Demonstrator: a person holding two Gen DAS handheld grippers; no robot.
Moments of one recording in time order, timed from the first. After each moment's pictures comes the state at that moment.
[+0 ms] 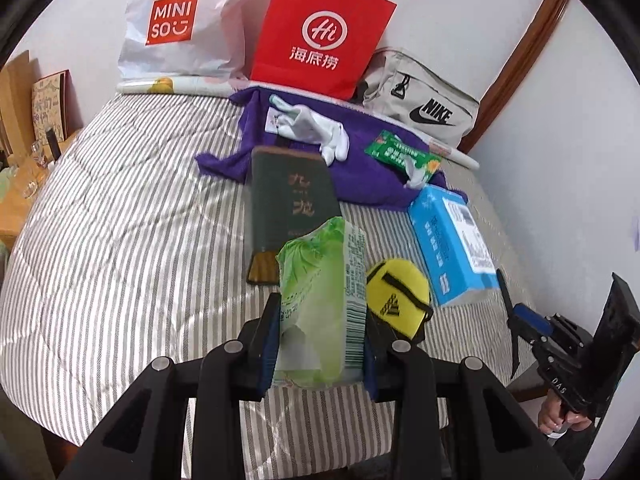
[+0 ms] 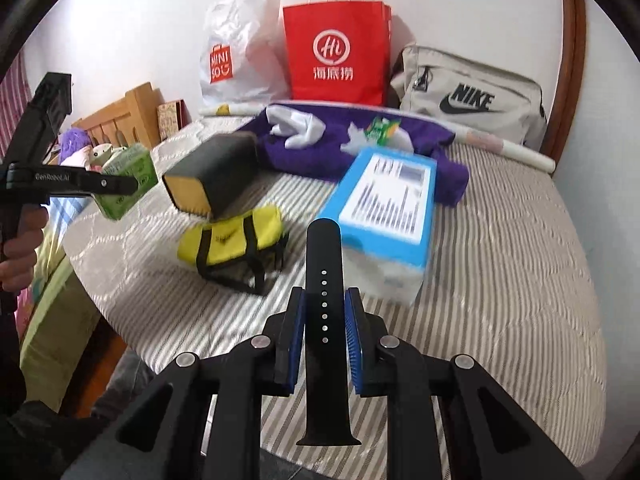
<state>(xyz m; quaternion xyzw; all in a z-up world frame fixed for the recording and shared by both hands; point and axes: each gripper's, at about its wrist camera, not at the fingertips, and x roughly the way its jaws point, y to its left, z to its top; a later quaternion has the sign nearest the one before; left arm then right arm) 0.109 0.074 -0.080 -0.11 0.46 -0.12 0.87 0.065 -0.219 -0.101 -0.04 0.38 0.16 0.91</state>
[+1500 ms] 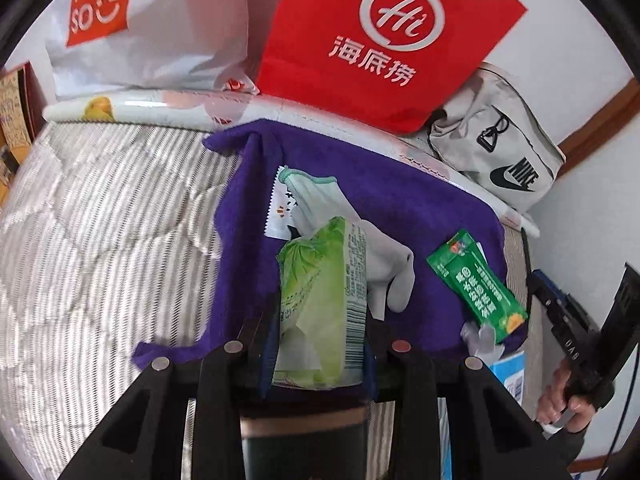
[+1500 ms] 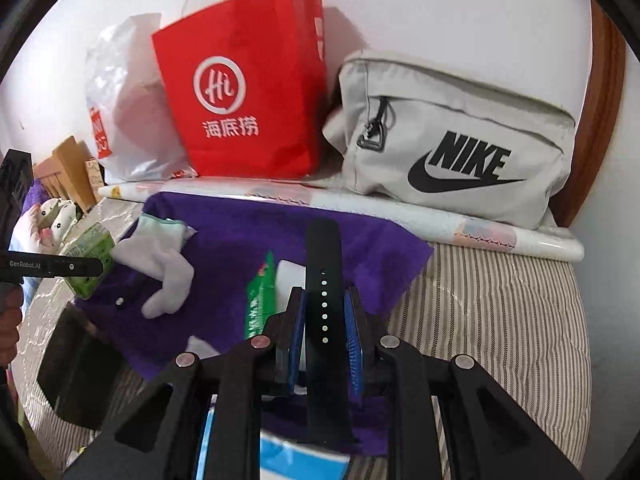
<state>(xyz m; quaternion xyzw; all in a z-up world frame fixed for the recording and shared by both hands) 0.357 0.061 -0.109 -0.16 0.54 -0.08 0.82 0.356 -0.249 -0.099 -0.01 0.41 0.12 0.91</state>
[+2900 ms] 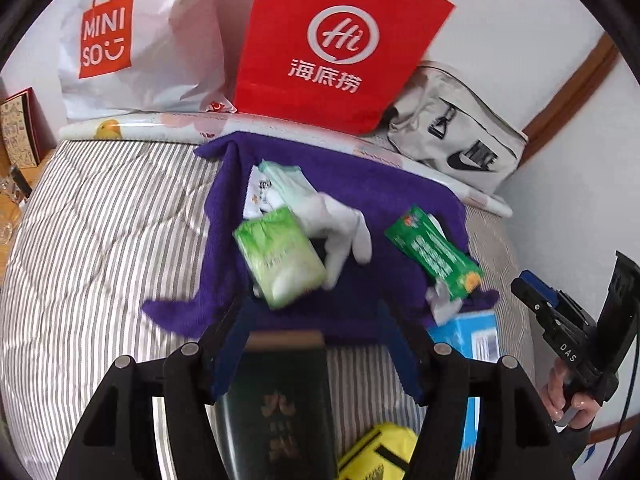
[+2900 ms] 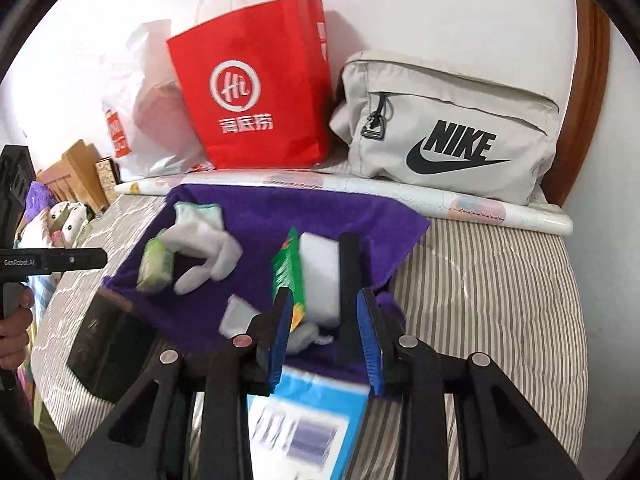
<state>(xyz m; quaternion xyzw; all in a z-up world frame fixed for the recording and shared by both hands) 0.289 0.045 -0.065 -0.13 0.51 -0.10 0.85 0.294 -0.250 -0.067 0.01 0.42 0.12 0.90</state>
